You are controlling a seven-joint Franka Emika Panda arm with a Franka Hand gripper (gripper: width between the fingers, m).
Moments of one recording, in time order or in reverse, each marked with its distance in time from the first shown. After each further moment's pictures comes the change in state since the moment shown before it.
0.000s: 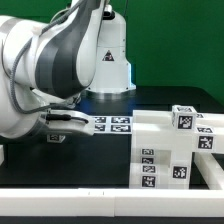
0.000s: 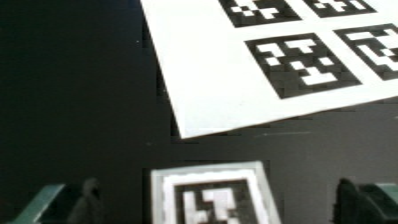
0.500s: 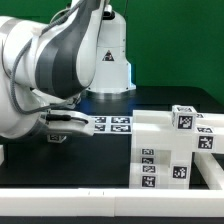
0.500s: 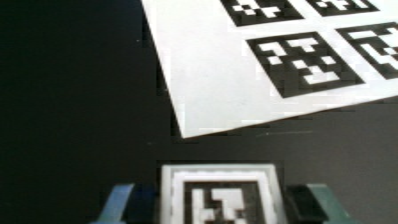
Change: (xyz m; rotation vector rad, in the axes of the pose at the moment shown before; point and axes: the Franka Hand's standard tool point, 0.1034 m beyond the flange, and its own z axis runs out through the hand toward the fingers) arm 0.001 -0.001 -0.003 -0.004 0.013 -0.002
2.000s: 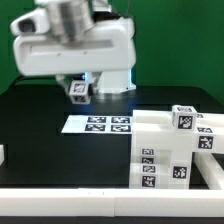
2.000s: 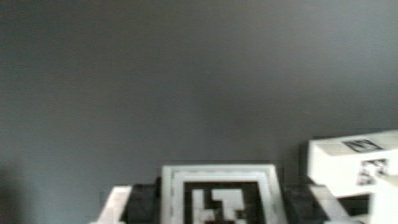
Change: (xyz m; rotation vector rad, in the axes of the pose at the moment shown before) arm -0.069 -0.105 -0.105 -0.057 0.864 -0.124
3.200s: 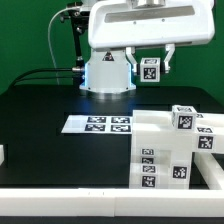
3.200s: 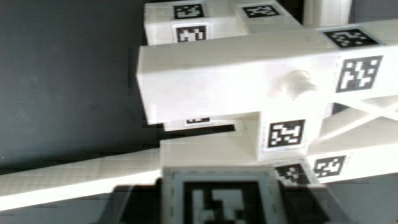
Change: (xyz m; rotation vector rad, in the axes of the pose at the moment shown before) arm 0.015 -0.110 -0.025 -0.005 0.477 -0.042
